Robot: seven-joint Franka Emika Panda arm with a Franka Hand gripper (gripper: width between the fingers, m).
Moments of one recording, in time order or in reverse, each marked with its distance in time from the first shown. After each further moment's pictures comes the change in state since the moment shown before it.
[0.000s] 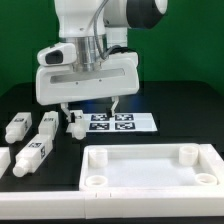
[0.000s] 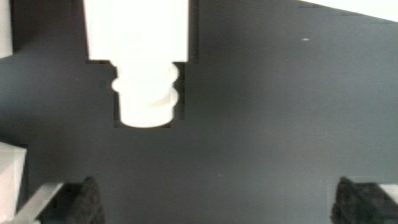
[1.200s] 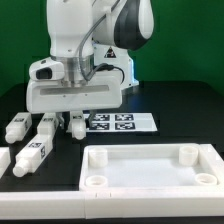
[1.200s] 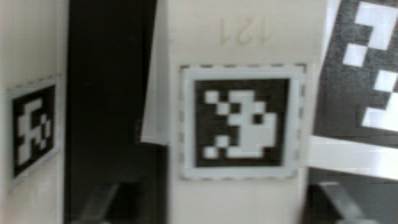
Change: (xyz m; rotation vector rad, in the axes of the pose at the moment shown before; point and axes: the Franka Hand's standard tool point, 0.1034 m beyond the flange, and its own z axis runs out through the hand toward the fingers) arm -0.056 0.017 0.034 -0.041 -0.084 0.084
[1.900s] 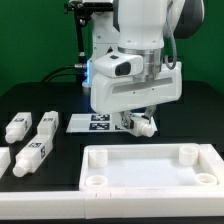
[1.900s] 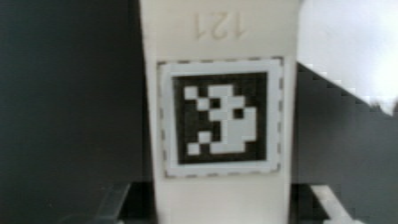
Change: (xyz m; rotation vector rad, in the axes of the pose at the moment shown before) arm 0.053 -0.118 -0.019 -0.028 0.018 -0.452
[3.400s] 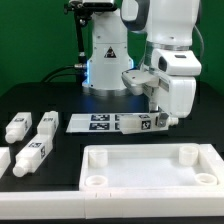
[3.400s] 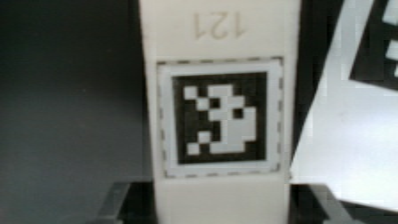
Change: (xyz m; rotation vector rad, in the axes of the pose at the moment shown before) arm 0.016 -0.044 -0.005 -0.061 -0.069 -1.293
